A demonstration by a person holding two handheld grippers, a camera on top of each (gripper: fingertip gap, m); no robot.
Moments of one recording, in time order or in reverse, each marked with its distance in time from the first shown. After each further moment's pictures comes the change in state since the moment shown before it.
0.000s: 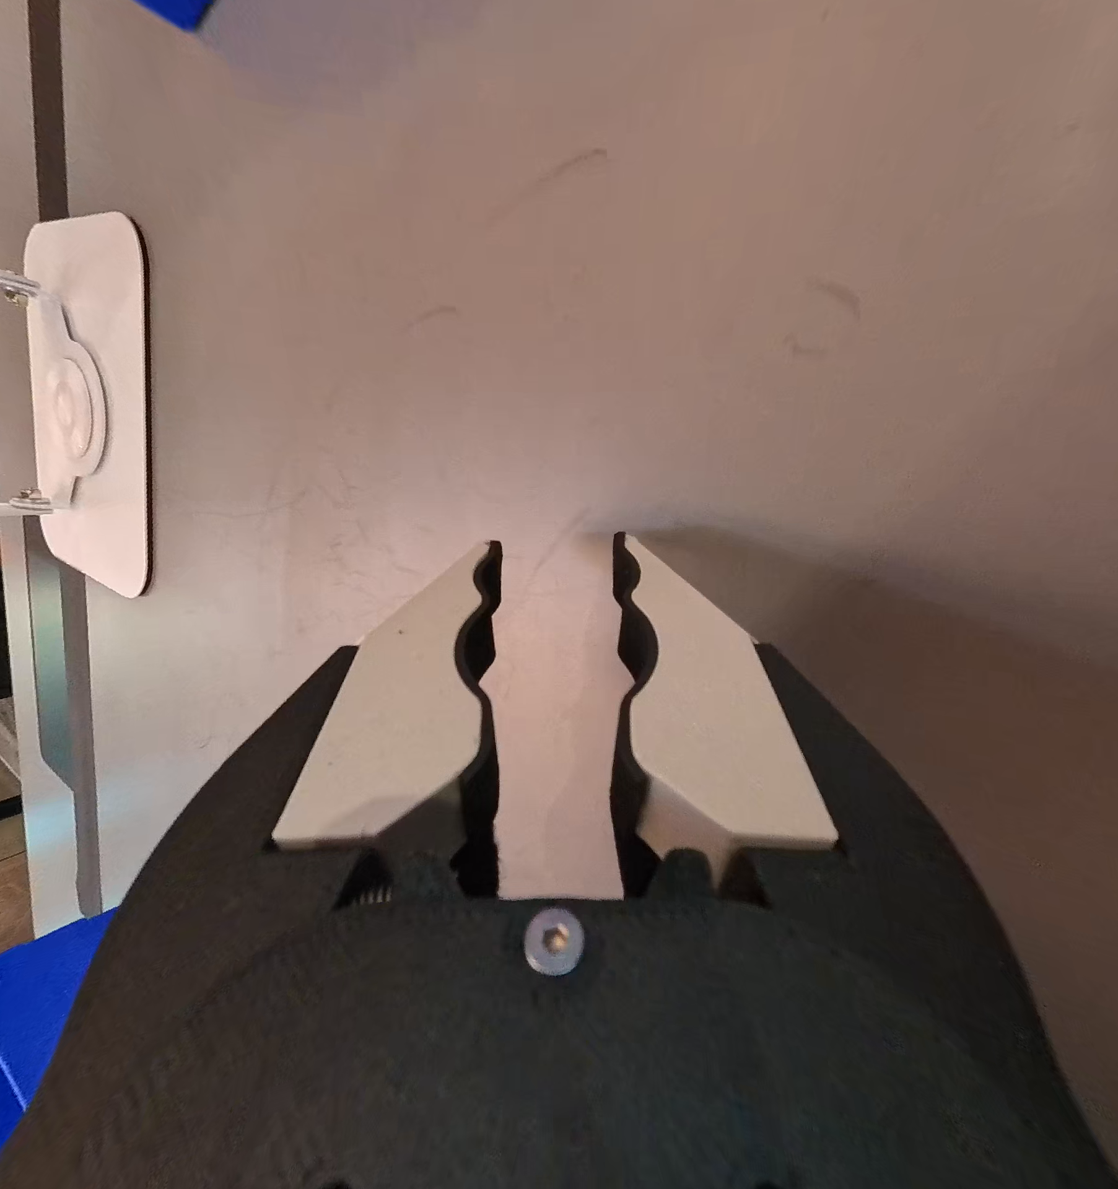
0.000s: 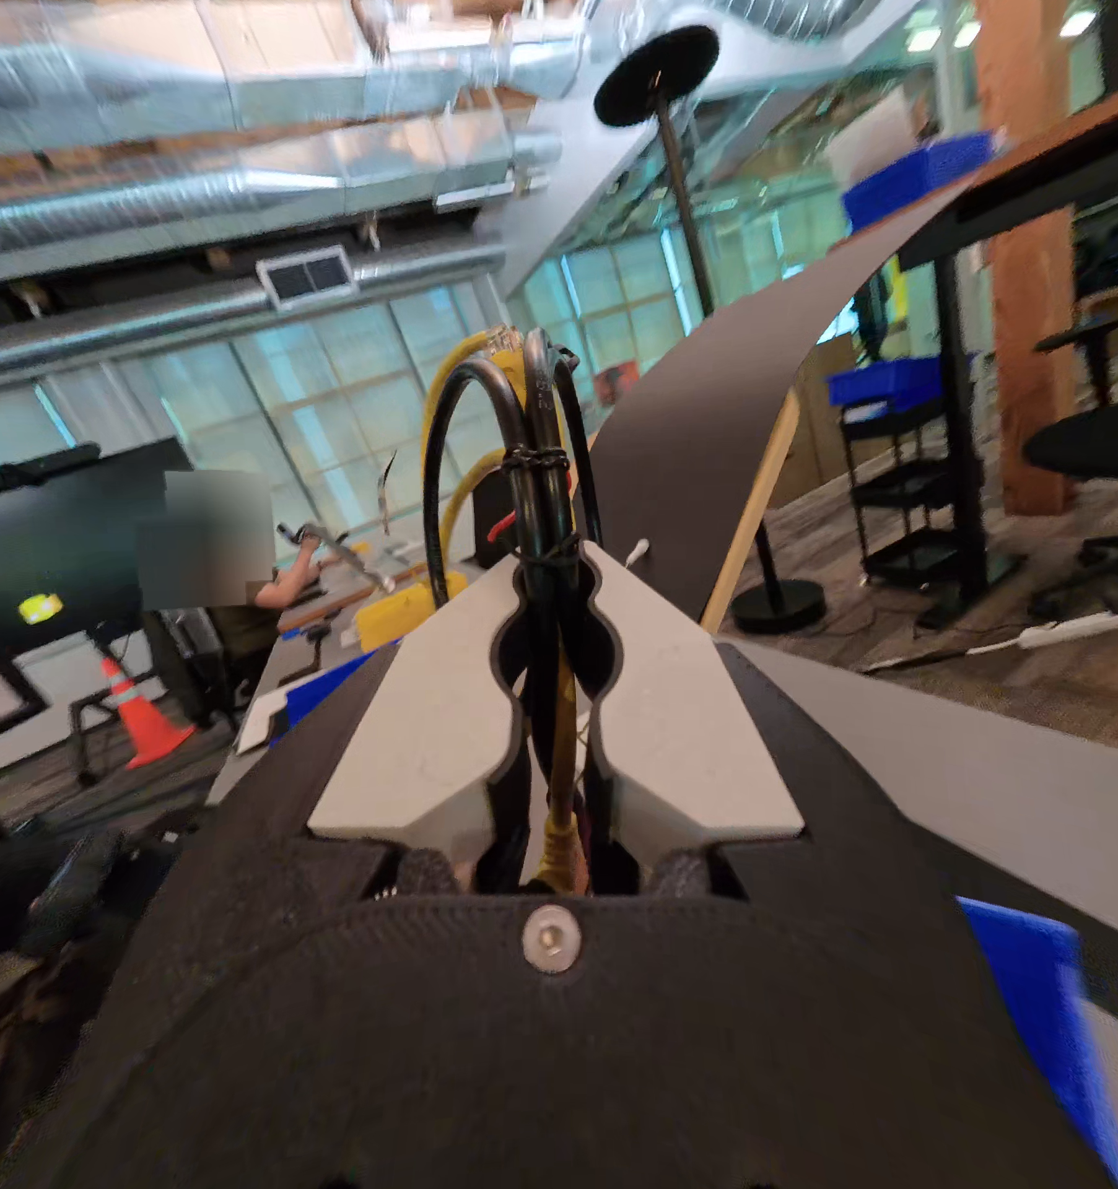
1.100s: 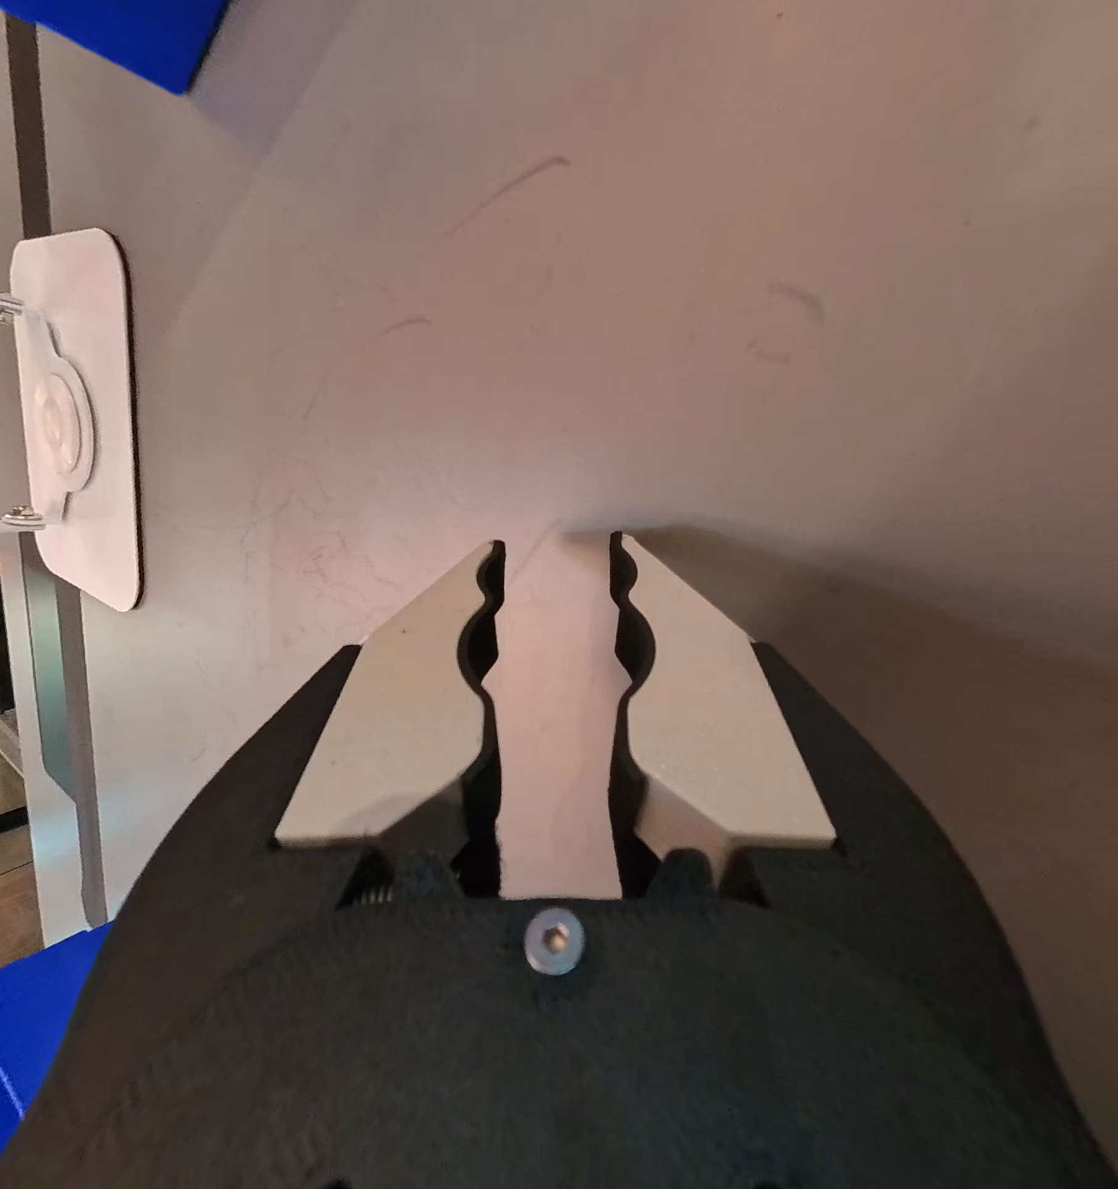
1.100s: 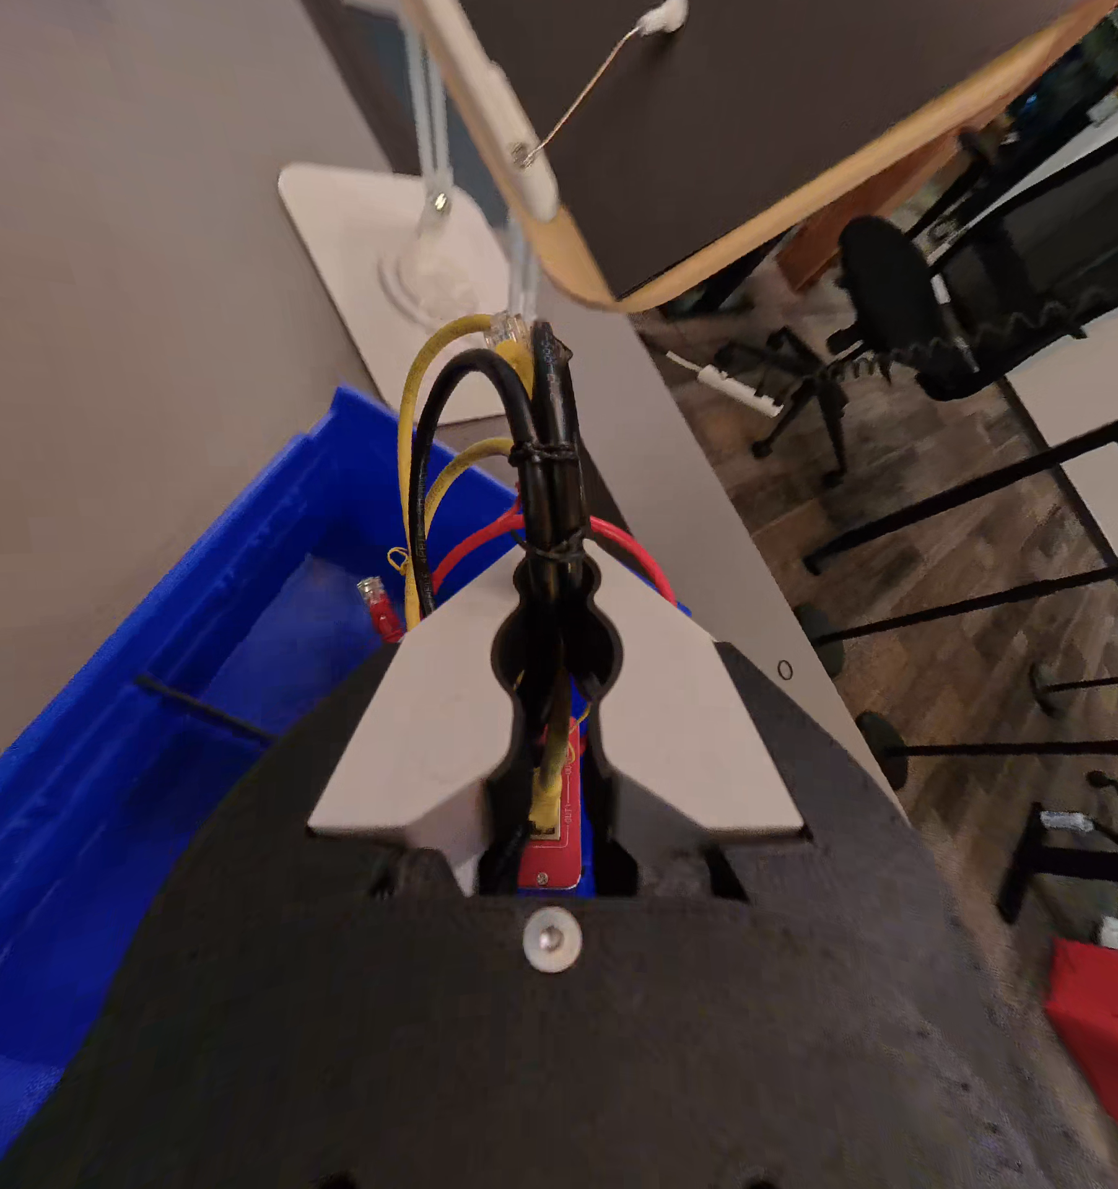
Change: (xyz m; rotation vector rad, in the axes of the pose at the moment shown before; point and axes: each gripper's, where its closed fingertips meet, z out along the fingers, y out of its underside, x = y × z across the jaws) left arm 0.008 -0.004 0.003 -0.004 0.003 0.024; right arm 0.030 0.133 -0.013 -0.887 0.219 -0.844
